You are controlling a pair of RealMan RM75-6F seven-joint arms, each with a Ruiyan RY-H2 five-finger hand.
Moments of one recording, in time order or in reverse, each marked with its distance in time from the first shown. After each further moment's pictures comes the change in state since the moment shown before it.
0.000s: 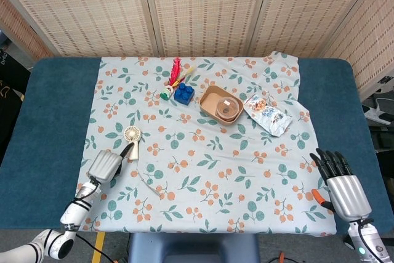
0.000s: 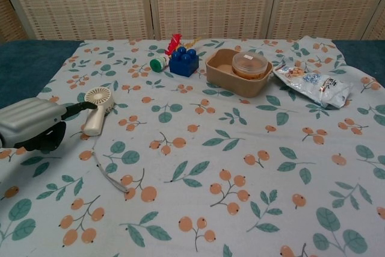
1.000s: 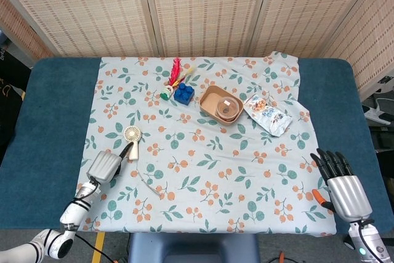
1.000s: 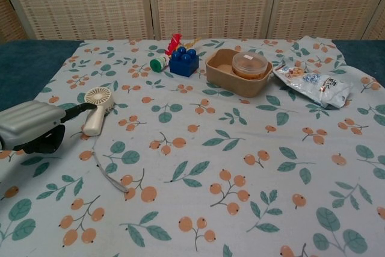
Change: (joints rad) left arm -0.015 -0.004 0.030 0.020 -0.026 -0.006 -0.004; right arm -0.002 0.001 -0.003 -0.003 -0.002 0.006 -0.006
